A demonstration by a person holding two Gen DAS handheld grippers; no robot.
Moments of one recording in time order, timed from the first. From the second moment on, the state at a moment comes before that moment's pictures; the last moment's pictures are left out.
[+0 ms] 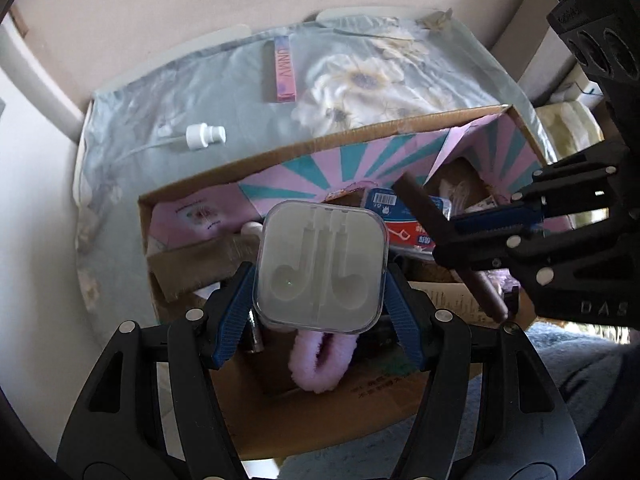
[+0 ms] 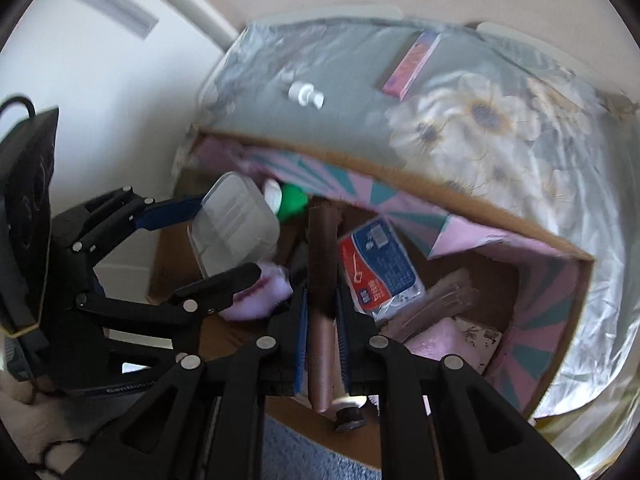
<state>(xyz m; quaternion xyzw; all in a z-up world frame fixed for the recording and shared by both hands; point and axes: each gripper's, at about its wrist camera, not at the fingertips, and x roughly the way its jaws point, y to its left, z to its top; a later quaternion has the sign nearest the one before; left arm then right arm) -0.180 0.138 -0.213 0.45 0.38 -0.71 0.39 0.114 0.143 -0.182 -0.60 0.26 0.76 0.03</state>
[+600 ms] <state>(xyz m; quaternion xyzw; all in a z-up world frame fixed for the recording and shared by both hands) -0.187 0.157 -0.210 0.44 0.38 -0.69 0.43 0.136 0.148 -0.188 -0.59 0.27 0.76 0.03</state>
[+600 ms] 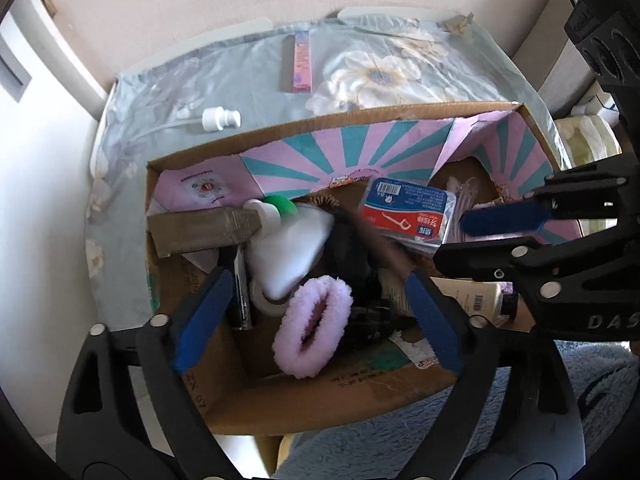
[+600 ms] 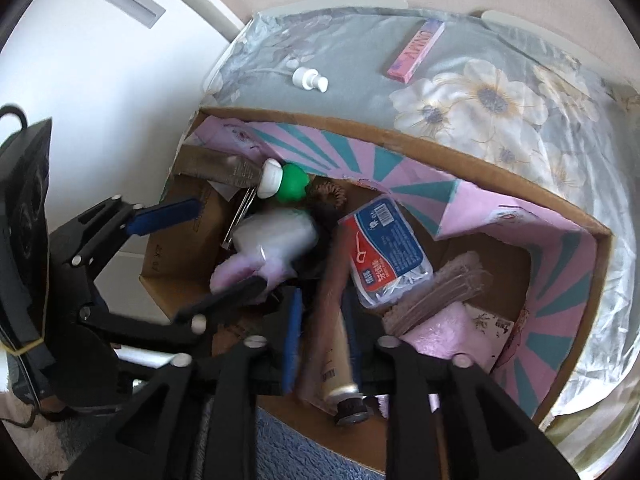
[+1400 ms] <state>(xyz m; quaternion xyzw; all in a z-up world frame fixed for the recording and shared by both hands) -0.115 0.036 -0.124 0.43 0.25 -0.72 0.48 0.126 0.224 -0.096 -0.48 0.28 0.83 0.06</state>
